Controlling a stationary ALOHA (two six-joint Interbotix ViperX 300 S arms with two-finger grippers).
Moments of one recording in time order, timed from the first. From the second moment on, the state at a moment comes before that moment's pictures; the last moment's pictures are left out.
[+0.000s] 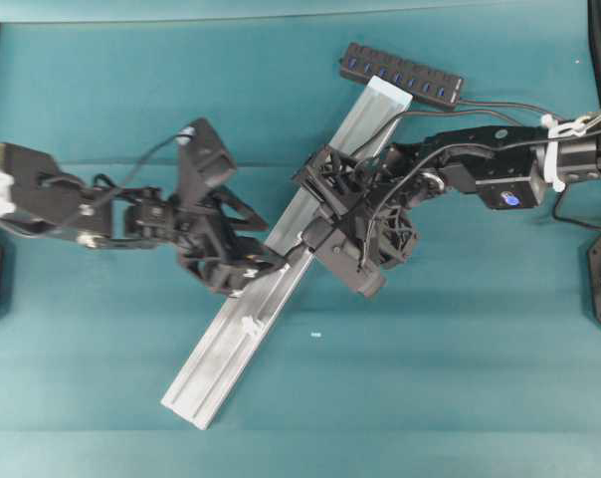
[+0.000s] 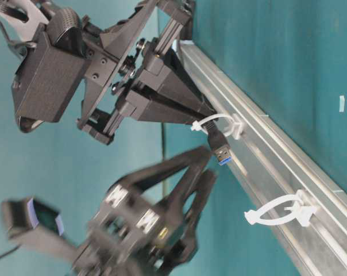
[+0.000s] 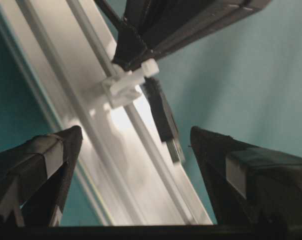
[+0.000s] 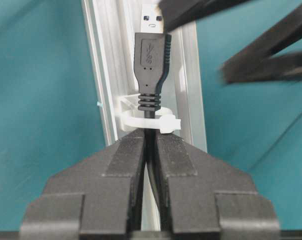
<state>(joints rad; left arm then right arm) 0.08 0.09 0.75 0.02 -0.28 -0.58 -0.19 0.15 0.49 0.37 0.39 -1.43</state>
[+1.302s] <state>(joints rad) 0.07 0.18 0.67 0.02 -0.29 -0.60 -0.19 0.15 0.49 0.37 0.40 -1.43</state>
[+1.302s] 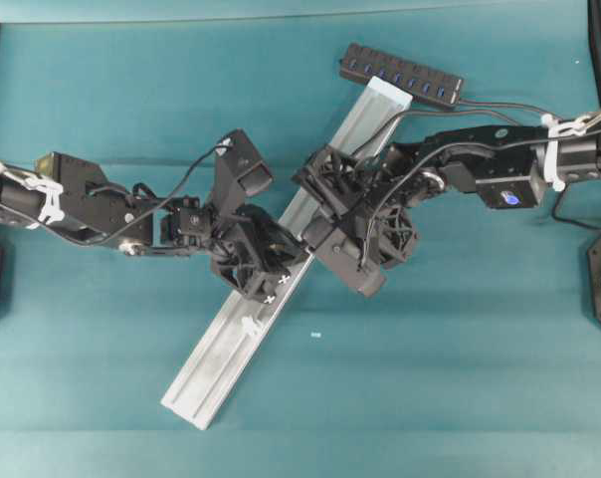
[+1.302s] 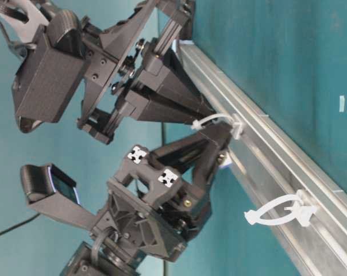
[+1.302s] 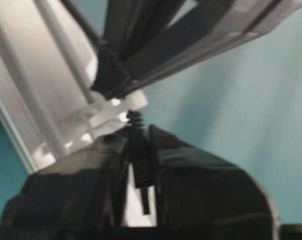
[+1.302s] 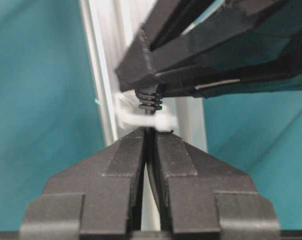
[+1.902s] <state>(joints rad) 0.07 0.18 0.67 0.02 -0.29 -0.63 -0.19 0.15 0.49 0.37 0.40 -1.43</state>
